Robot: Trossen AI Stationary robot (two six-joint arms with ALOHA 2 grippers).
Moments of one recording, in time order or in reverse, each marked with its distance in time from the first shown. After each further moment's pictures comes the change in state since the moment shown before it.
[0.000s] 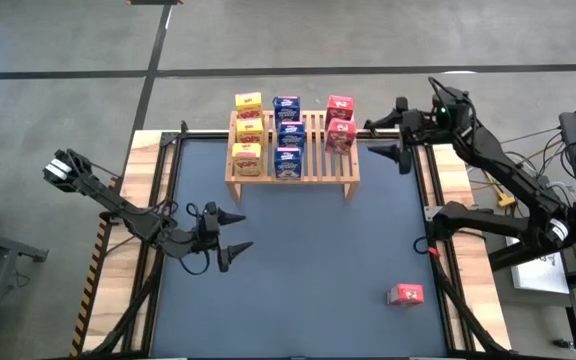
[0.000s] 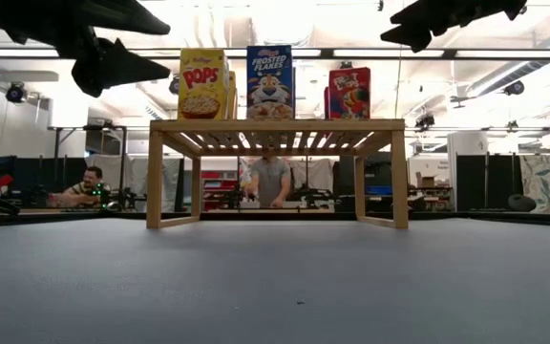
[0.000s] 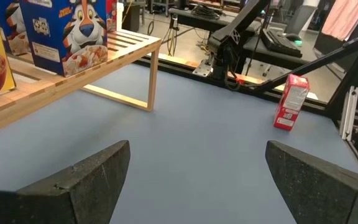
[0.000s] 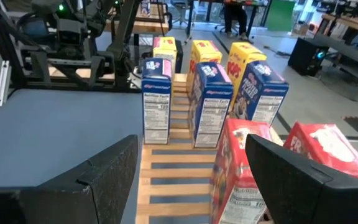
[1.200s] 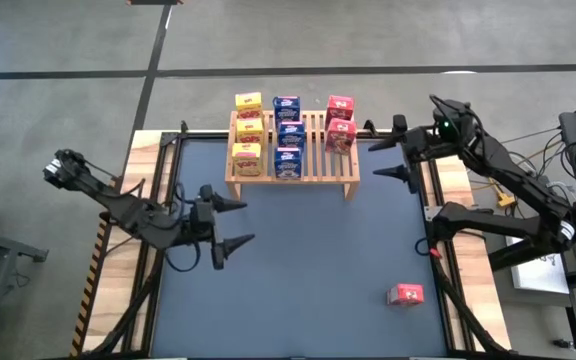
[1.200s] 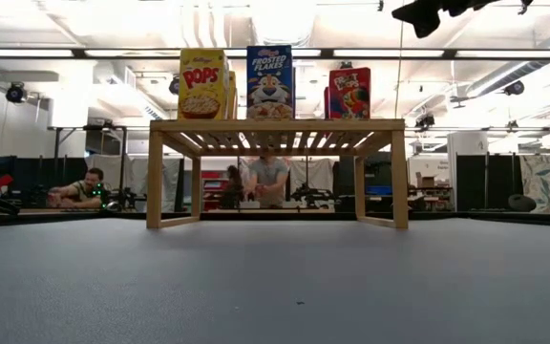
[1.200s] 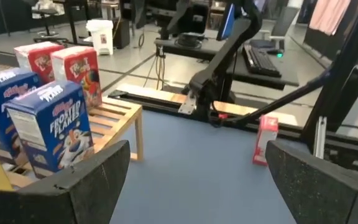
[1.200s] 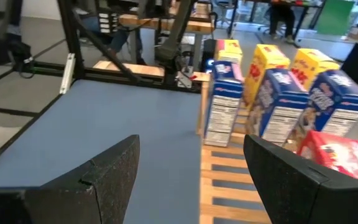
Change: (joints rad) left arm -0.001 0.016 0.542 -0.488 0.025 0.115; right arm 0.150 -0.080 0.000 -0.123 -0.025 -0.019
